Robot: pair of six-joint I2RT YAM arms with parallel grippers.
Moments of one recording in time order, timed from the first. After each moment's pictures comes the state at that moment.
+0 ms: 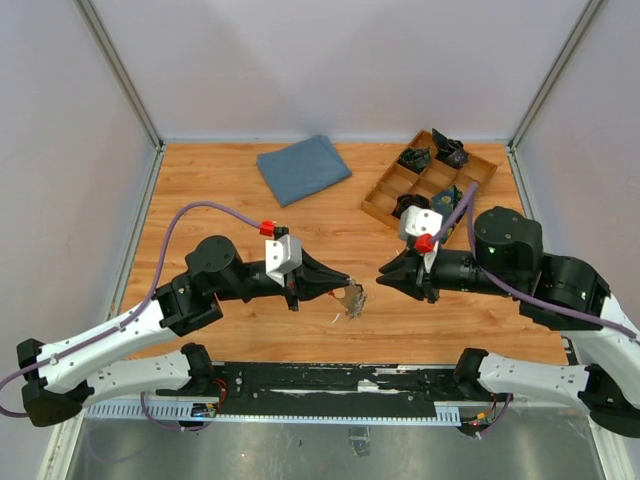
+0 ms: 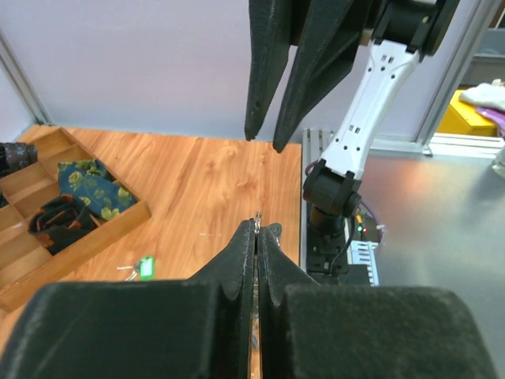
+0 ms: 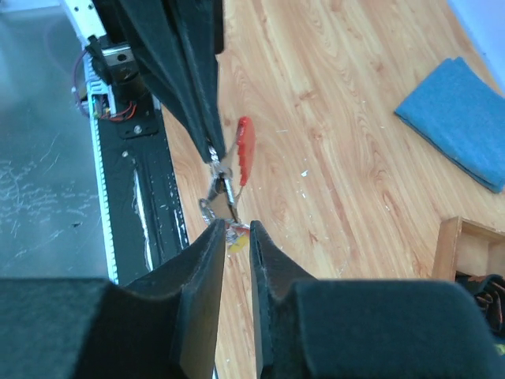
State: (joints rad) left arm -1.06 0.87 0.91 0.03 0.39 -0.01; right arm 1.03 0.94 1.50 -0.95 -0.24 -0.18
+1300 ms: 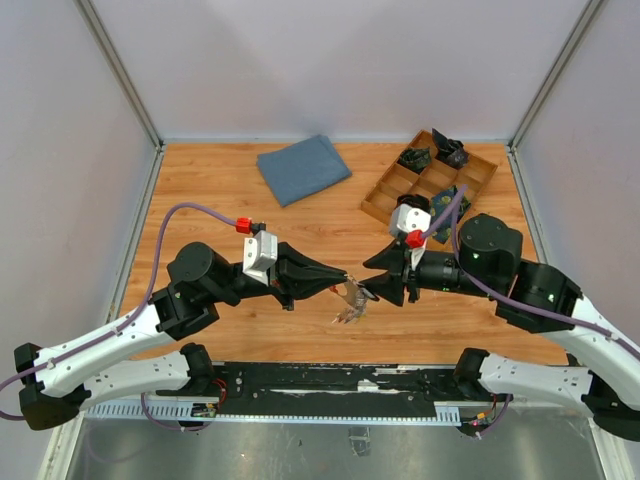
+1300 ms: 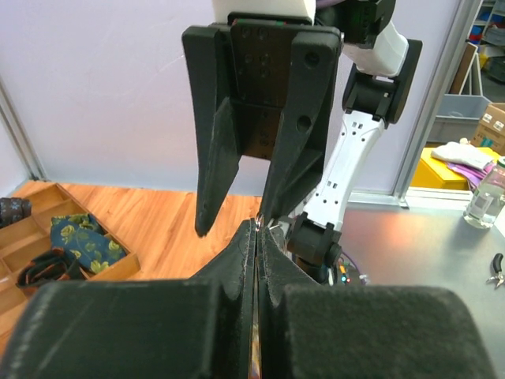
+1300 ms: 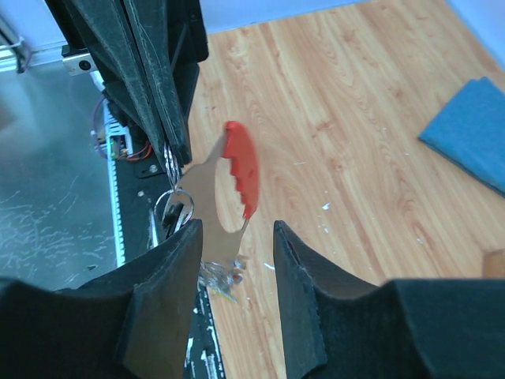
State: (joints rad) left arm -1.06 0.82 0.85 0.25 0.40 -0.13; right arm 1.03 0.88 1.28 -0.66 -0.28 -0.07
